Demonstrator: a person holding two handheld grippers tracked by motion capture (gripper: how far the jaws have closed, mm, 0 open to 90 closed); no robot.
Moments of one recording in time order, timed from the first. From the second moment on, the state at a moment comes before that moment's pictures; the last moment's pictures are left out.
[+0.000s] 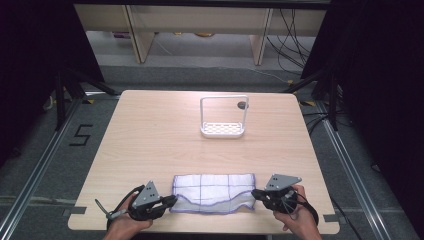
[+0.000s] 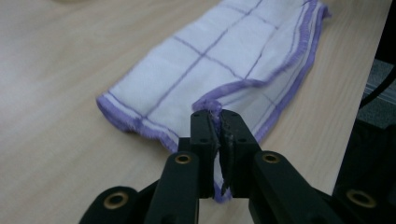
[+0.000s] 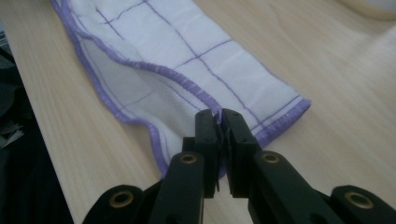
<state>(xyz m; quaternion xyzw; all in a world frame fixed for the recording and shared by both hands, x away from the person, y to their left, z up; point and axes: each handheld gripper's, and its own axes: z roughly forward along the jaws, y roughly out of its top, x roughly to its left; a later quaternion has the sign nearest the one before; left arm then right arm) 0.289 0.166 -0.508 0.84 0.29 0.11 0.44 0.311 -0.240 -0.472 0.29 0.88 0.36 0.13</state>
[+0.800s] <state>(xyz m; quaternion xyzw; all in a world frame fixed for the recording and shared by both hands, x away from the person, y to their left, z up) 0.368 0.166 -0.490 0.82 0.36 0.12 0.42 0.365 -0.241 -0.471 0.39 0.84 0.35 0.12</state>
